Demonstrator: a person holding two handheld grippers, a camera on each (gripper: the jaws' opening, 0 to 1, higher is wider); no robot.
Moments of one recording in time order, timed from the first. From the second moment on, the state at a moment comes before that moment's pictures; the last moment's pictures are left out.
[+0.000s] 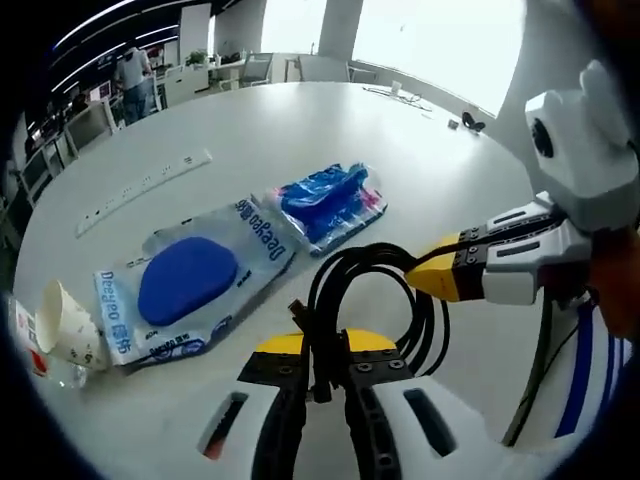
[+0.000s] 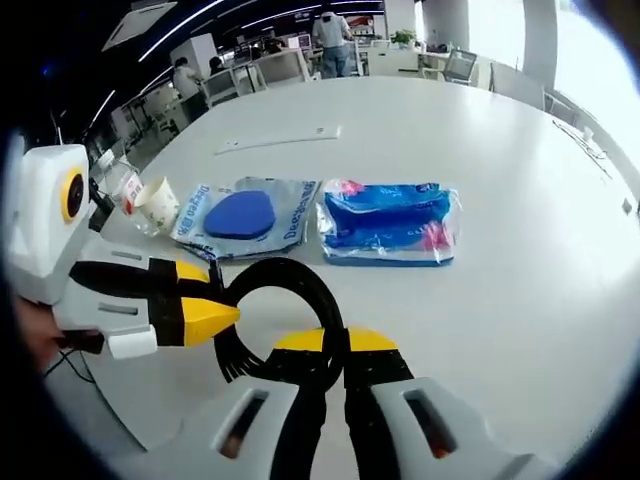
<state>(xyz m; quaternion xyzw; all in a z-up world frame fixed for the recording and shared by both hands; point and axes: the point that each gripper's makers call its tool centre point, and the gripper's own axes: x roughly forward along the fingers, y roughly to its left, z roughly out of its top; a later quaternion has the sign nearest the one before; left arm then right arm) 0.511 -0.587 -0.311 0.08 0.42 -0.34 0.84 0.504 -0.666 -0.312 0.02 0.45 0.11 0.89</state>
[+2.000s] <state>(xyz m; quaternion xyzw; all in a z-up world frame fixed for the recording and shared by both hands) 0.524 -0.594 -0.313 0.07 0.40 -0.37 0.83 0.520 -0.680 -0.321 -0.02 0.44 0.12 0.89</state>
